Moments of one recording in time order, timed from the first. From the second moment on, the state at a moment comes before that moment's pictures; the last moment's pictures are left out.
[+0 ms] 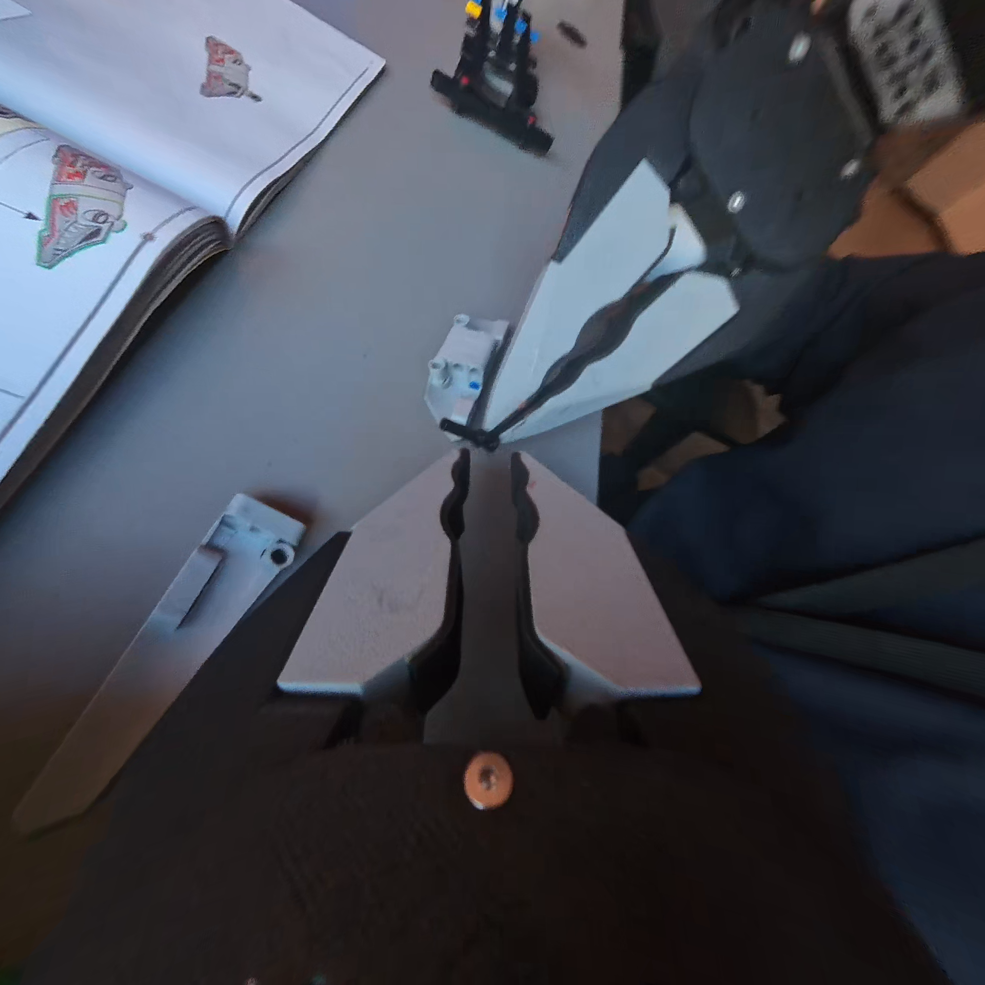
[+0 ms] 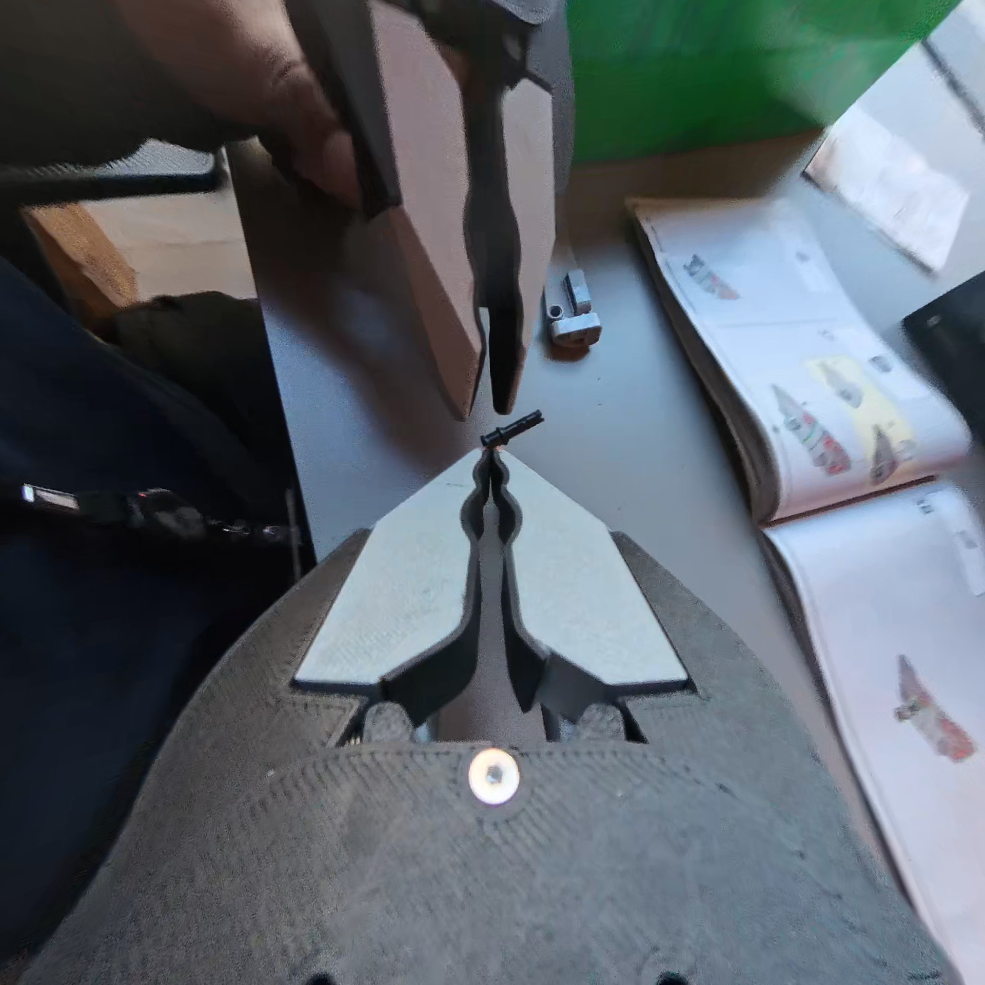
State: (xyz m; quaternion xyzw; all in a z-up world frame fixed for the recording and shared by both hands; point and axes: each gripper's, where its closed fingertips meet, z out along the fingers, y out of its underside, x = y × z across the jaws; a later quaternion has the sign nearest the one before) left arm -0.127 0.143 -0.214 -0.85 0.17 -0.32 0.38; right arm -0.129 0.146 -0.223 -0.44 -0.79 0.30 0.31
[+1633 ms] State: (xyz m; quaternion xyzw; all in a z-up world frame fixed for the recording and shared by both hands) left arm -0.164 0.170 -0.210 -0.86 0.14 -0.19 0.45; right arm -0.157 0.172 -0.211 -0.35 -0.83 0.39 0.22
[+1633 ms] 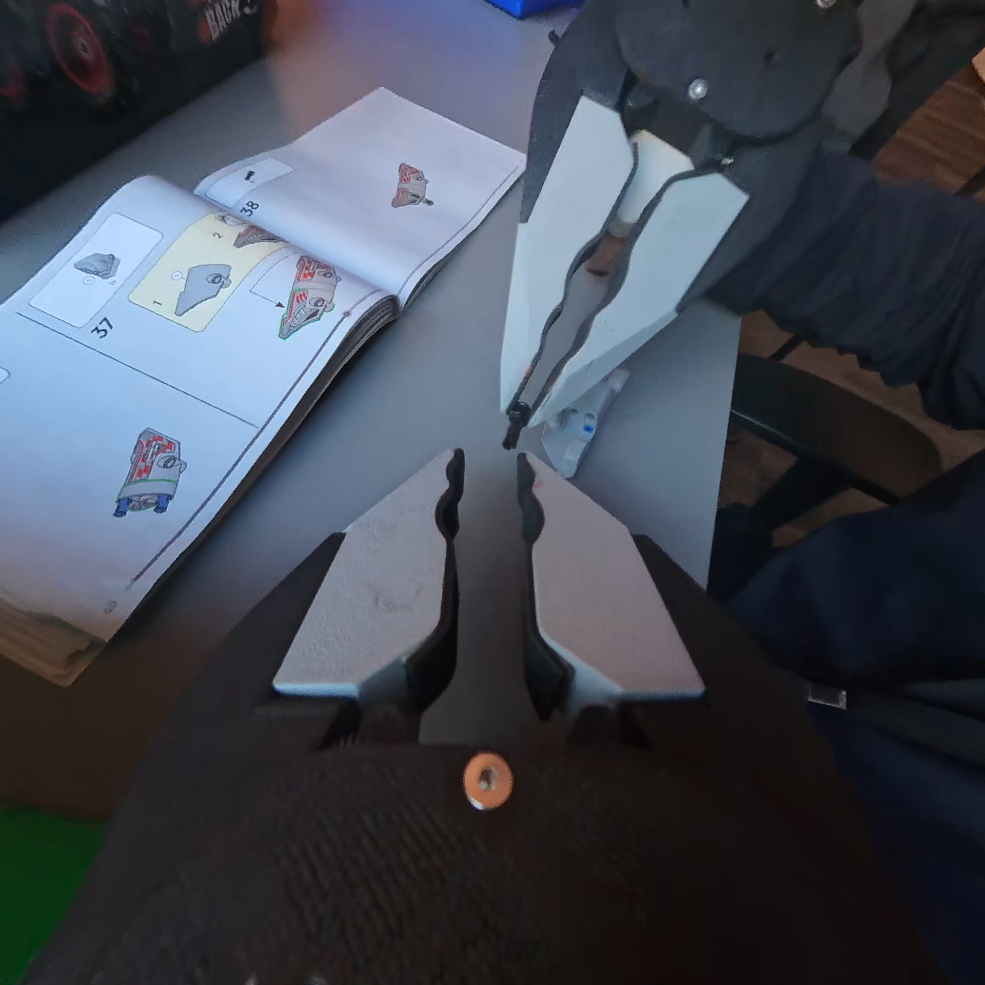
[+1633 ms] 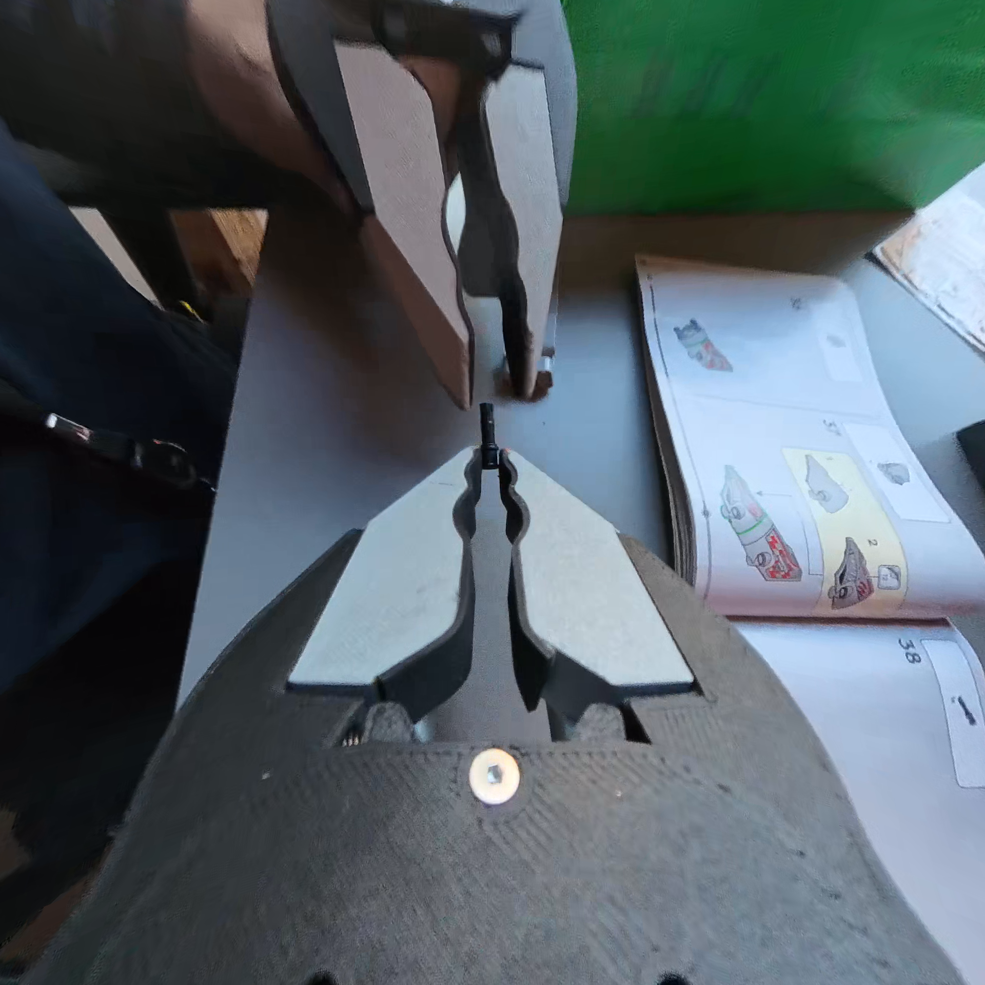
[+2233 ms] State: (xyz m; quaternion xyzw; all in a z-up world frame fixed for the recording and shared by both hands) left arm -0.143 0.187 -0.211 -0.87 0.21 -0.21 0.39; right arm -0.154 0.177 -0.239 -0.38 -0.84 0.36 0.18
